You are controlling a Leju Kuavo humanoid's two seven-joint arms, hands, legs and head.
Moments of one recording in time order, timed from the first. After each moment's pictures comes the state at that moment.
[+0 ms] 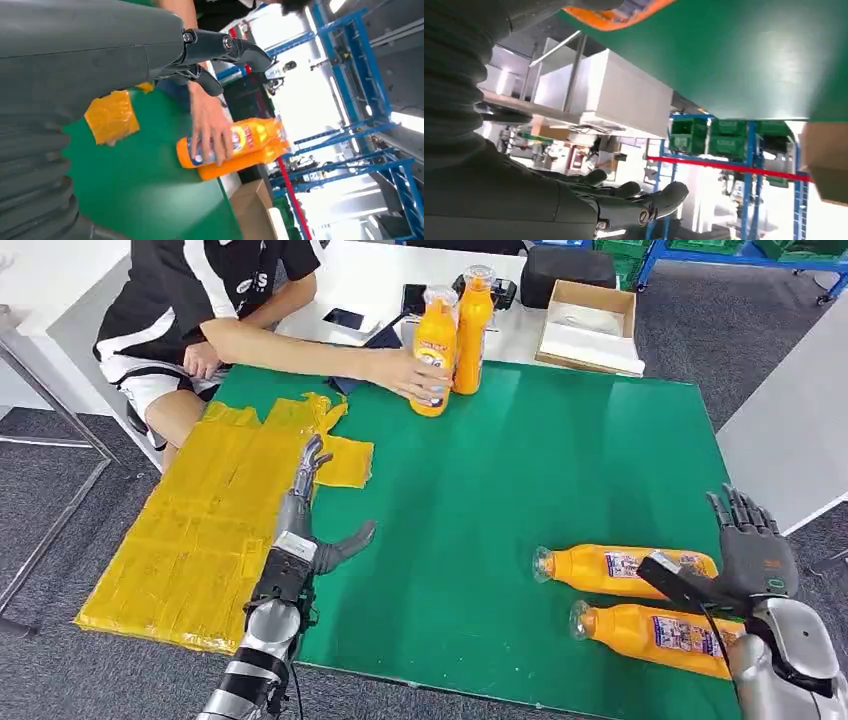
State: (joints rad) left arm -0.19 -0.29 -0.03 -1.27 -0.39 0.19 -0.70; right arm -0.27 -0.27 -0.18 -1.12 1.22 -0.25 -0.25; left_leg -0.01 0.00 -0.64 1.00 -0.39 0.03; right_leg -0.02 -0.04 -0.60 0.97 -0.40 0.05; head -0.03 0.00
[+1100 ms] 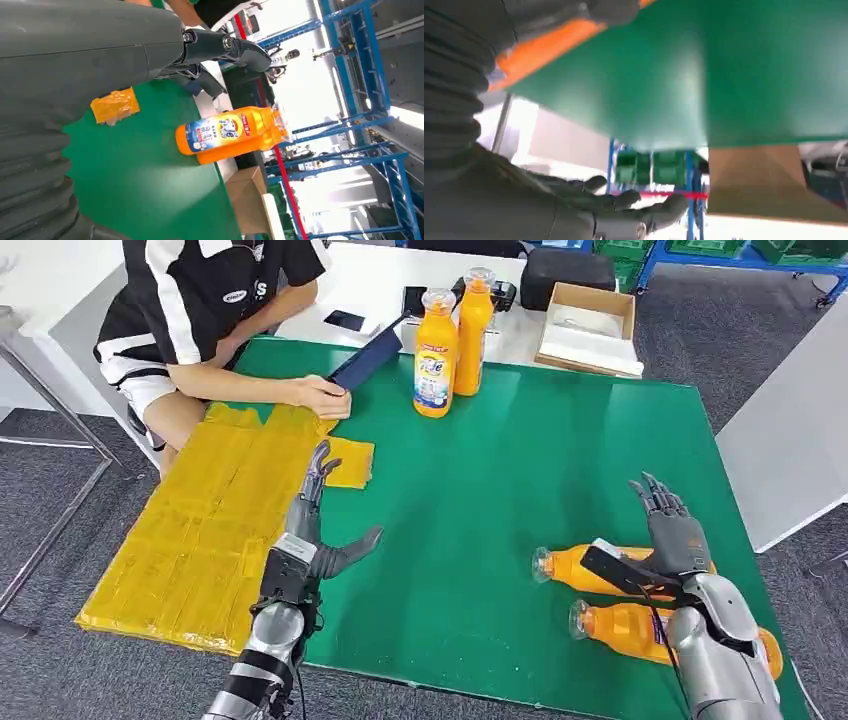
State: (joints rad) left arm -0.18 -0.29 -0.05 -1.26 -0.34 0.17 -0.70; right arm -0.40 -0.15 -0.05 -0.93 1.16 -0.30 -0.34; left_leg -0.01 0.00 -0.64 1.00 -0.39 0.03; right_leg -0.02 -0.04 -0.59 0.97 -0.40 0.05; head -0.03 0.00
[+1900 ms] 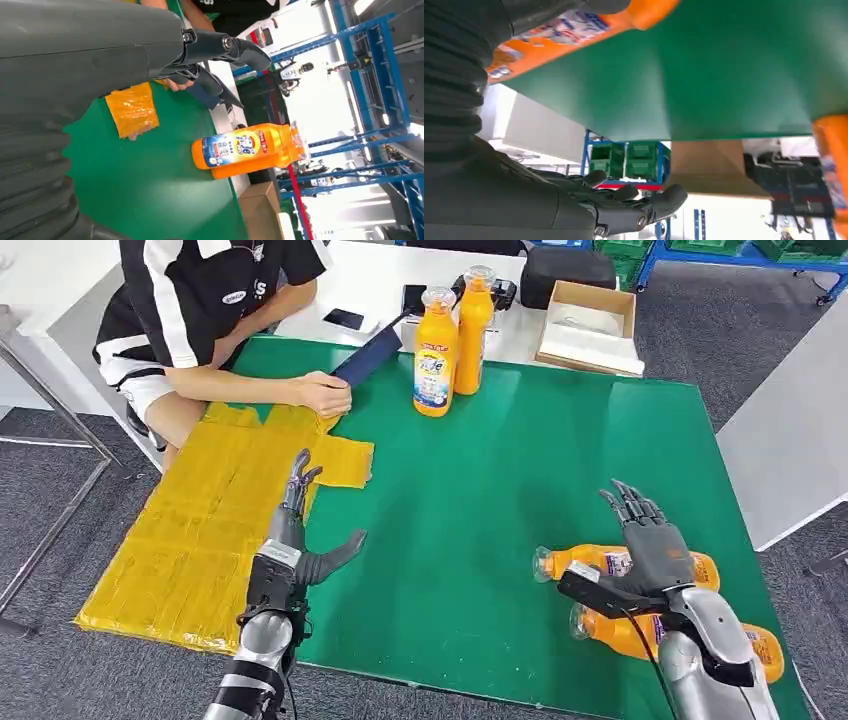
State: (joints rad) left arm -0.14 -0.31 0.02 -1.29 -0.37 0.16 -0.70; right arm -0.19 -0.19 0.08 -1.36 1.06 -0.07 -0.24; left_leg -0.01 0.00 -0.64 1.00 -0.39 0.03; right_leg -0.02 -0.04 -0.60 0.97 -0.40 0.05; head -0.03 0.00
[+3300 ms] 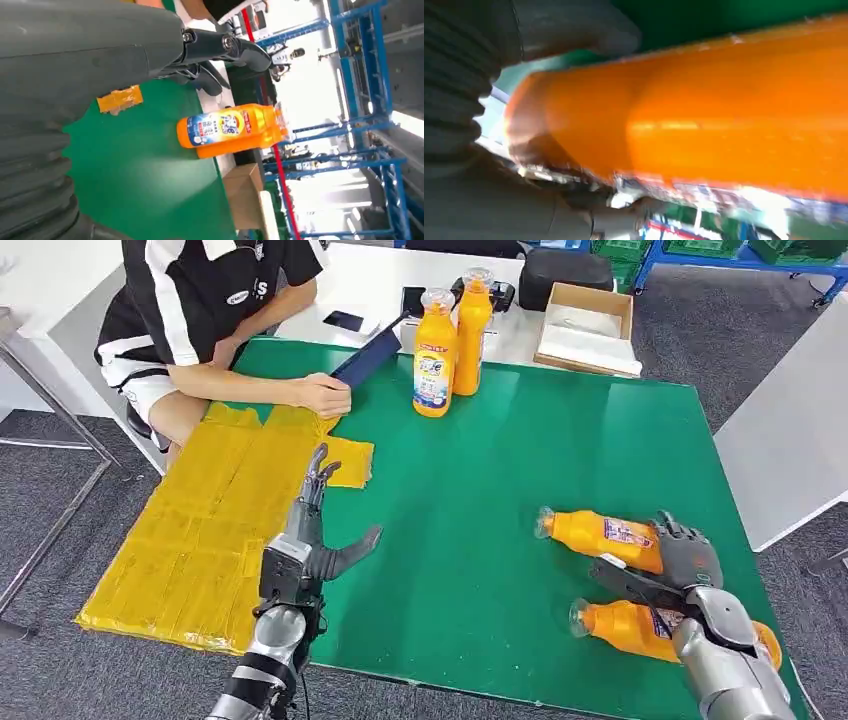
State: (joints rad) left arm -0.18 -0.30 -0.06 -1.24 -0.29 0.17 -0.70; right arm -0.51 -0.20 -0.01 -0.56 1.29 -0.37 -0.19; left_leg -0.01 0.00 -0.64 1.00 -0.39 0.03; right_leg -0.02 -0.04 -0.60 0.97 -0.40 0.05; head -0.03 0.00
